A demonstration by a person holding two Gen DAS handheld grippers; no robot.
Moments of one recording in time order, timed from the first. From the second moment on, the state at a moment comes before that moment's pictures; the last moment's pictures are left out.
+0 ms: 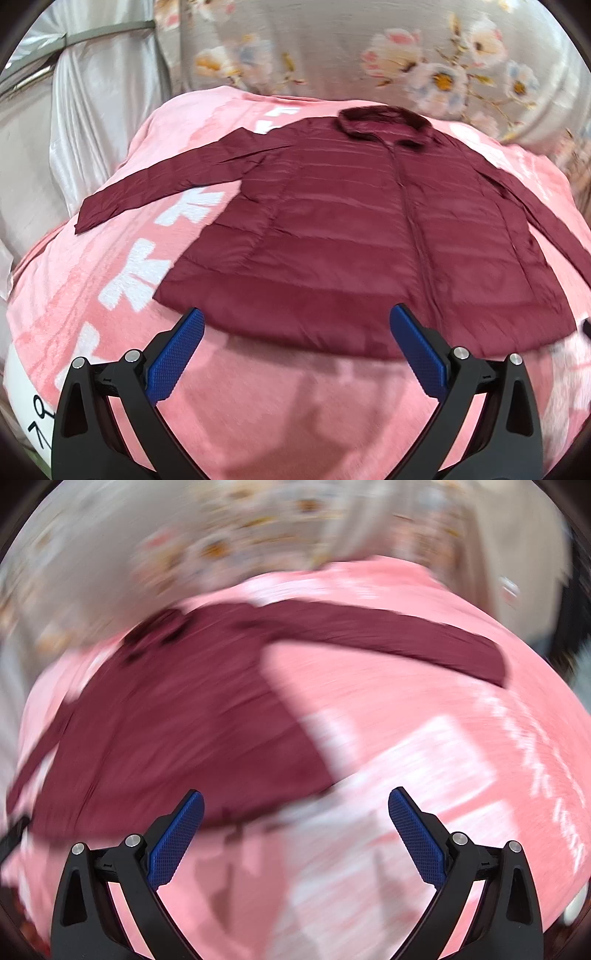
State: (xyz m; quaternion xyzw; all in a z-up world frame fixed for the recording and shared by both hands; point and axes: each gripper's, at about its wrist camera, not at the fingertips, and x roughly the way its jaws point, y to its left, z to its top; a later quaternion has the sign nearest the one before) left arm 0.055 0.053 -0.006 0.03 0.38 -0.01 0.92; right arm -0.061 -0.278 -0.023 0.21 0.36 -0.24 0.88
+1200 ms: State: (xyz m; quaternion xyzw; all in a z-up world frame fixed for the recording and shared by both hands) left arm 0.171 0.145 -0.042 -0.02 0.42 0.13 0.90; right arm 0.172 -0.302 0.095 0.15 0.21 -0.06 0.96
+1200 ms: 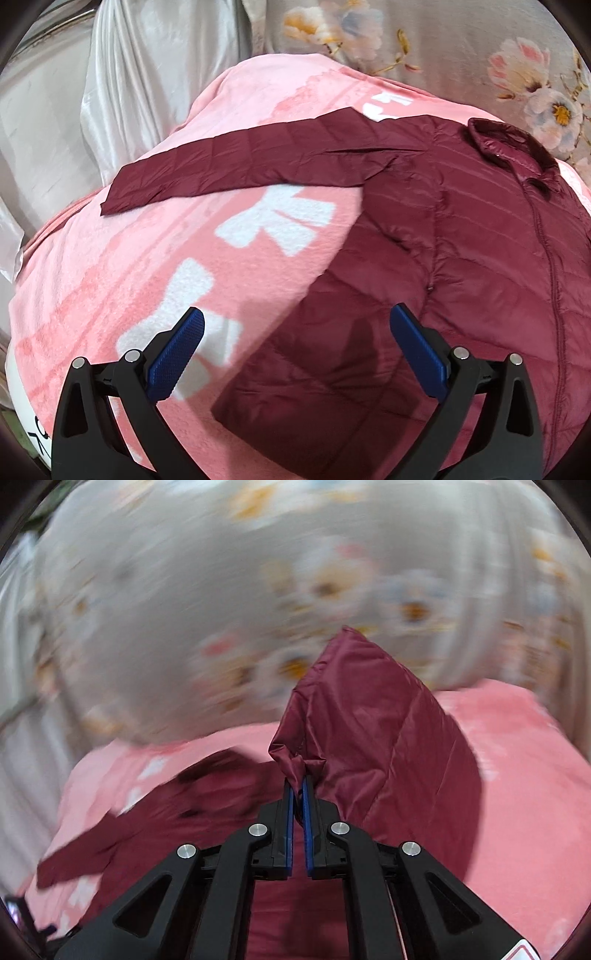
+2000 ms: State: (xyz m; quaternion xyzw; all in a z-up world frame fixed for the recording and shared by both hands) left arm 0.204 0.138 -0.012 -0.21 0.41 -0.11 0.88; right arm 0.219 -0.098 -0.010 0.10 0.37 0.20 0.90
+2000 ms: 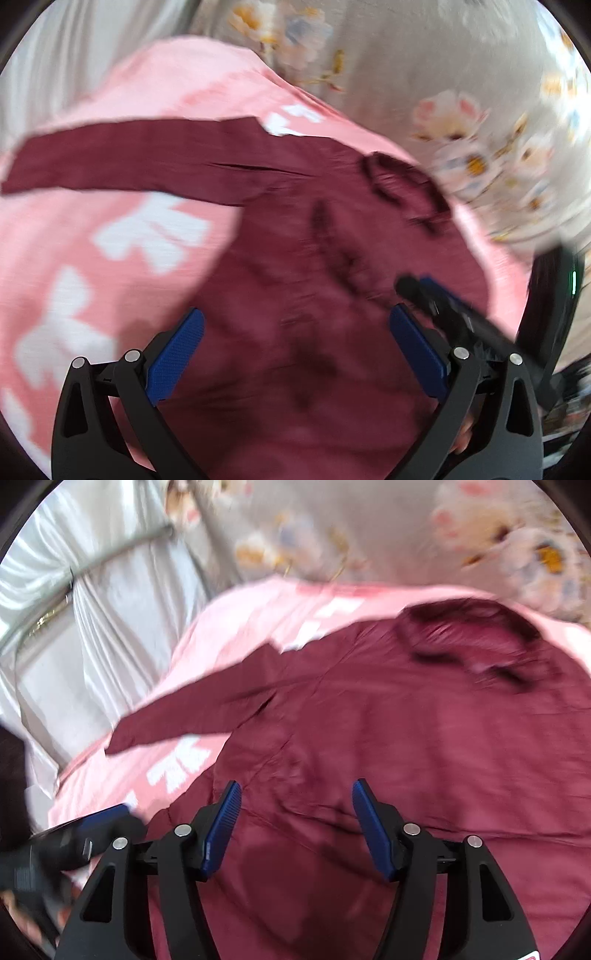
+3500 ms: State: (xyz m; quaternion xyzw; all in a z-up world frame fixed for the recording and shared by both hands) left arm 0.309 0.067 -0.075 -0.13 0.43 -0.08 0.89; right arm 0.207 -0.401 -0.081 0.40 0.34 -0.09 0.84
